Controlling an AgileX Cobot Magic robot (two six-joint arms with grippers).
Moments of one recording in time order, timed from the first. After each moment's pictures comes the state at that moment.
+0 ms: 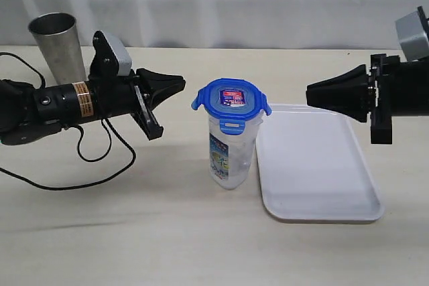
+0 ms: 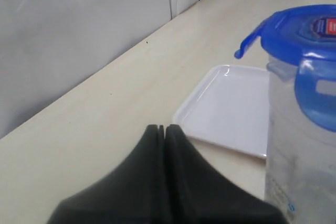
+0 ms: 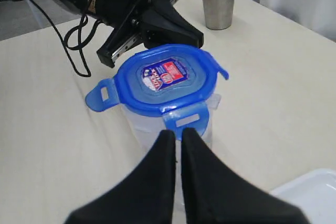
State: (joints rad) left arm -0.24 2.05 -0.91 0.95 -1.05 -0.27; right arm -0.20 1.63 -0.85 -1.74 -1.20 1.04
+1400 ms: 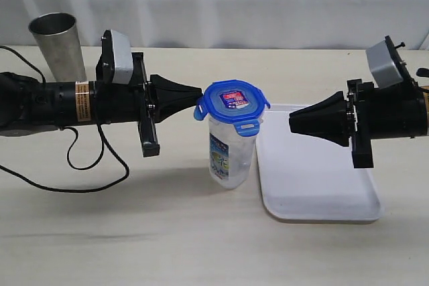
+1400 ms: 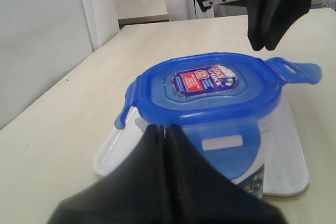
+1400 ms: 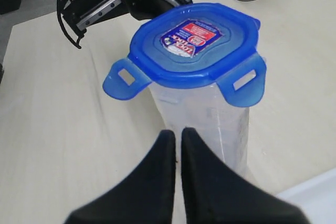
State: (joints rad) left arm -0.26 2.00 -0.91 1.20 -1.17 -0.37; right arm -0.14 1.70 -0.80 -1.74 -1.18 0.99
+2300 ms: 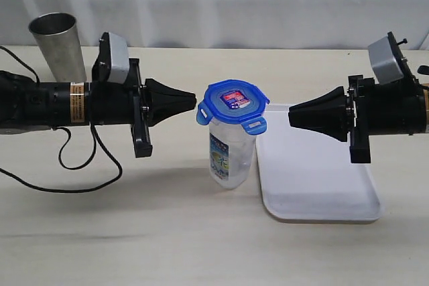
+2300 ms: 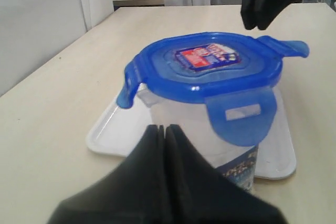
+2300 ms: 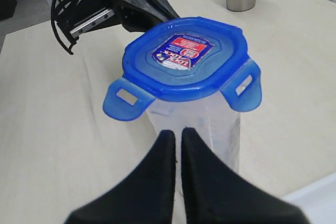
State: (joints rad) left arm -0.22 1.99 -0.91 1.26 -1.15 -0.46; right arm -0.14 1.70 -0.80 -1.71 -1.18 0.97
